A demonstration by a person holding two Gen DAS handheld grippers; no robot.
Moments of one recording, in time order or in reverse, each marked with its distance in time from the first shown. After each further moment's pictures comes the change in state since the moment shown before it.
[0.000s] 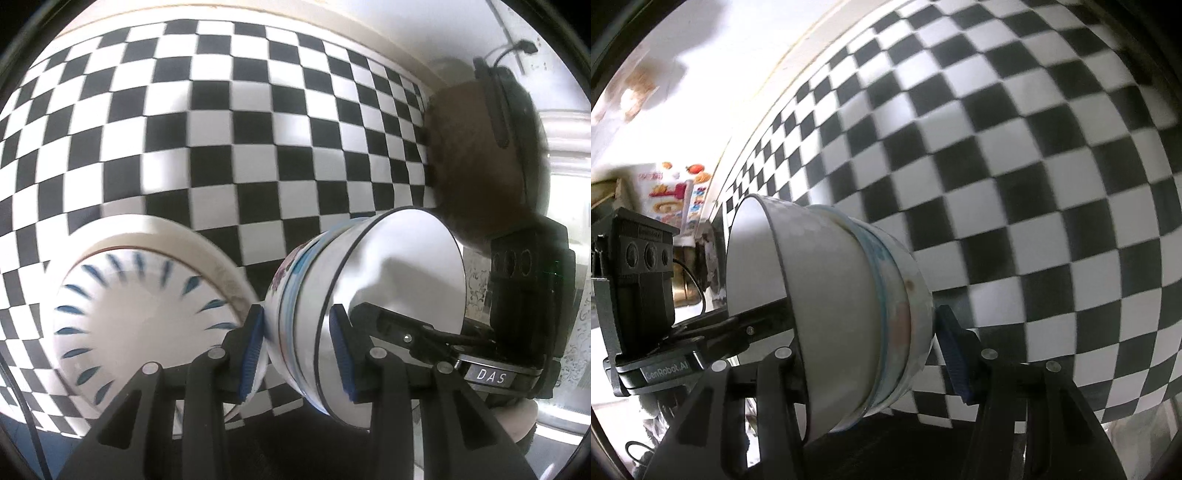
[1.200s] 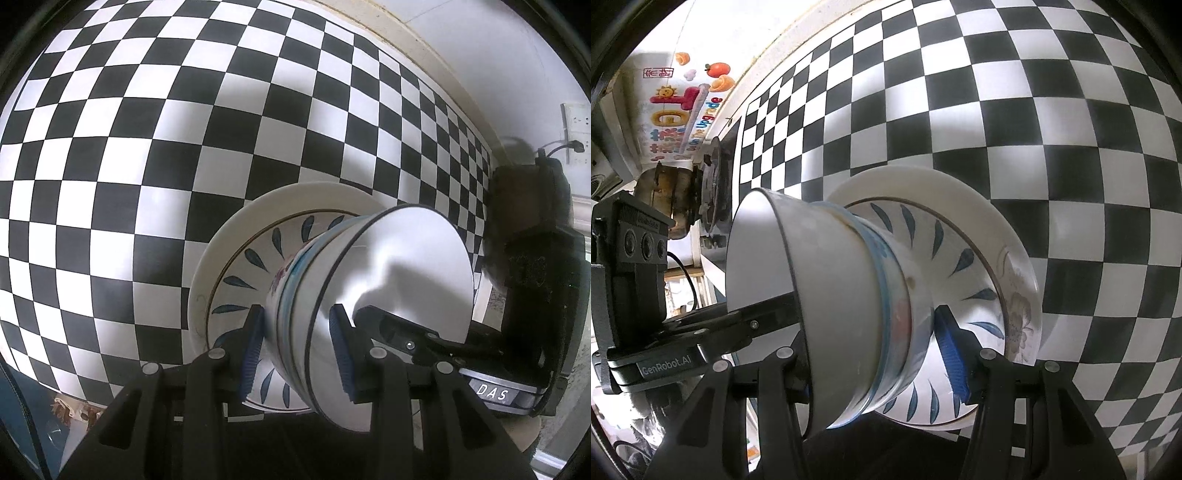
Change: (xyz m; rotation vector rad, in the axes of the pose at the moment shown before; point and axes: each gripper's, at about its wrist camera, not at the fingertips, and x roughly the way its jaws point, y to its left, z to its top) left arm -0.041 0.137 -0.045 -0.238 -0.077 0.034; right arm 0.114 0.114 -0.013 -0.202 0.152 -0.055
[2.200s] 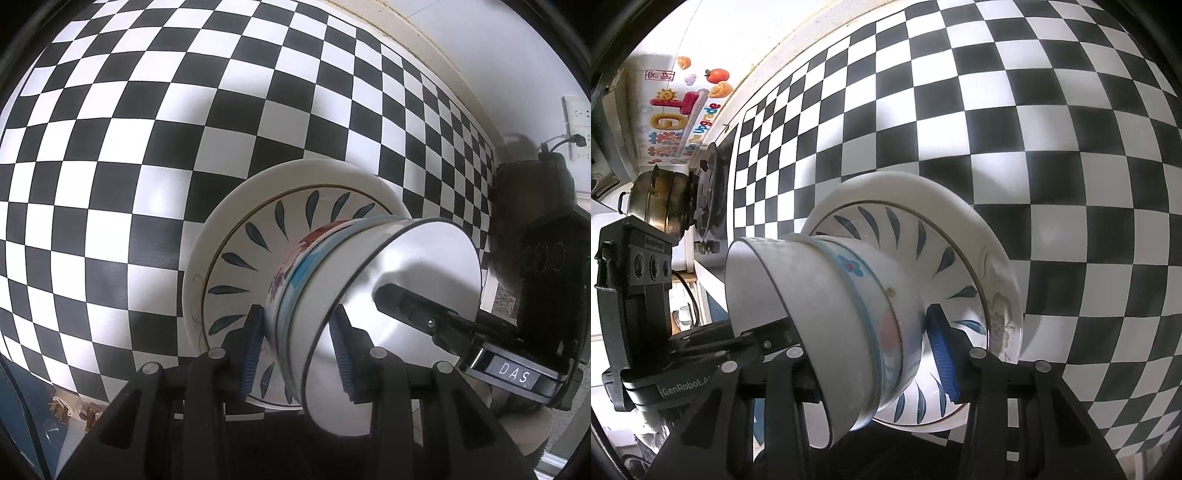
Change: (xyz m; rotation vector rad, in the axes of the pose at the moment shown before) left arm 0.009 -0.001 -0.015 -0.013 -0.015 0.007; right arm -0.009 -0.004 -0.006 -0.001 -0.046 -0.029
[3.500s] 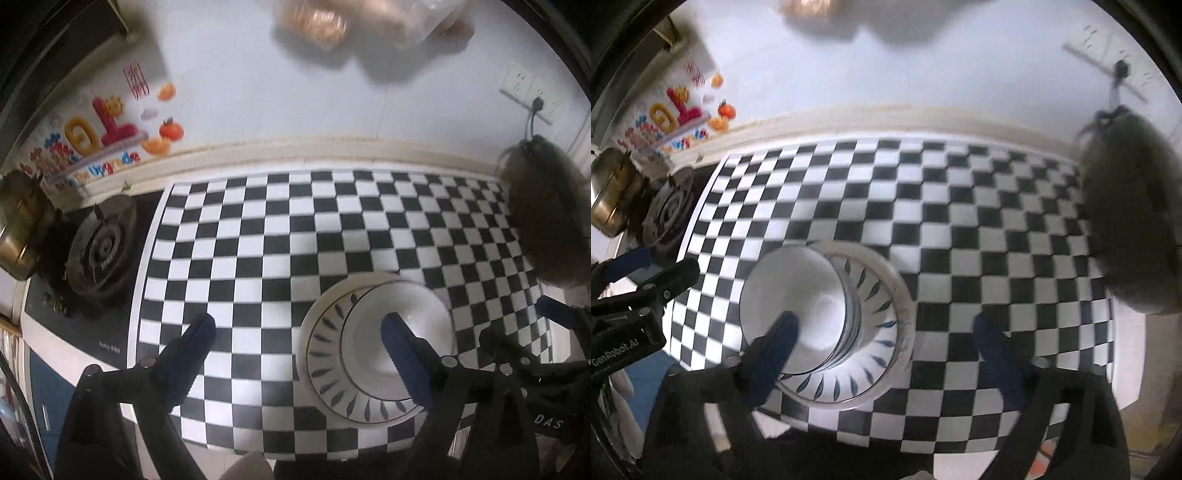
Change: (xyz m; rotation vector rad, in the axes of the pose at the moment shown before) left arm -0.126 -0.047 -0.069 0.282 -0.590 0.399; right arm -0.131 0.088 -0.099 -0.174 -0.494 -0.507
